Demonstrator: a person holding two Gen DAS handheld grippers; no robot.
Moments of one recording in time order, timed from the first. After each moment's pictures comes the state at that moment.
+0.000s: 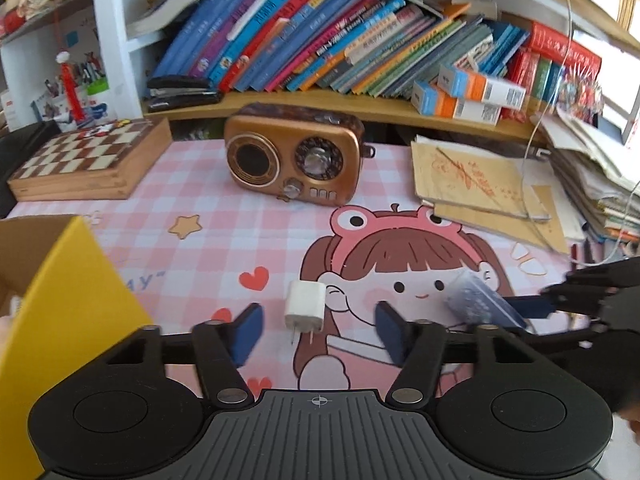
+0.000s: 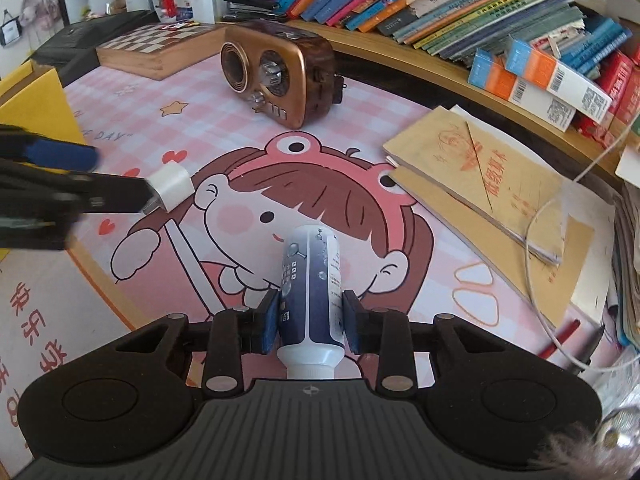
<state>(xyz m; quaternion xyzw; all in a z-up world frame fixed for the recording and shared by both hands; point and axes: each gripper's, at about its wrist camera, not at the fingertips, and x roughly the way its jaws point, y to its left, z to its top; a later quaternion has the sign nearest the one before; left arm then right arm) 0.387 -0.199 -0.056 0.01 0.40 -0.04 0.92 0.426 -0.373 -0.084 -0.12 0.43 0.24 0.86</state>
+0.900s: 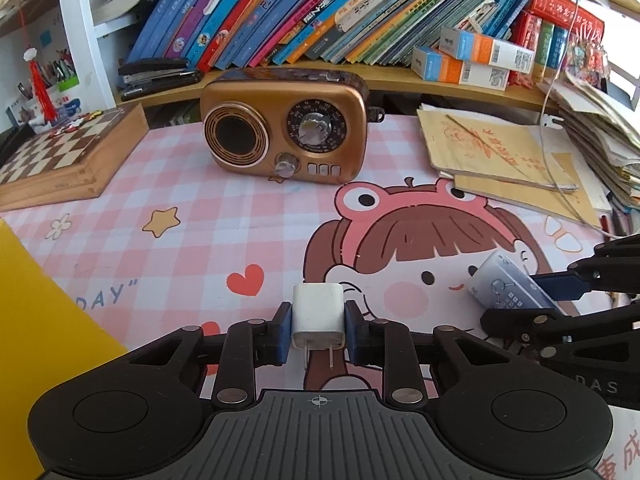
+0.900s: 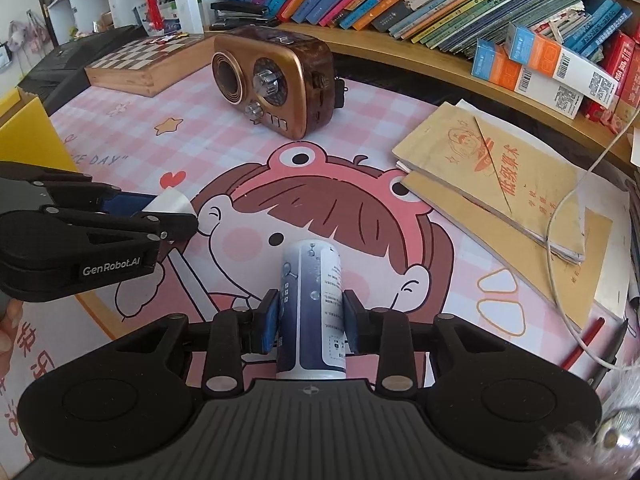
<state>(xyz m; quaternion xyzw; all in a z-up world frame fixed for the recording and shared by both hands) 0.415 -0.196 -0.088 0.03 0.42 -0.06 0.91 0.439 -0.359 -0.085 -0.09 0.44 0.23 0.87</state>
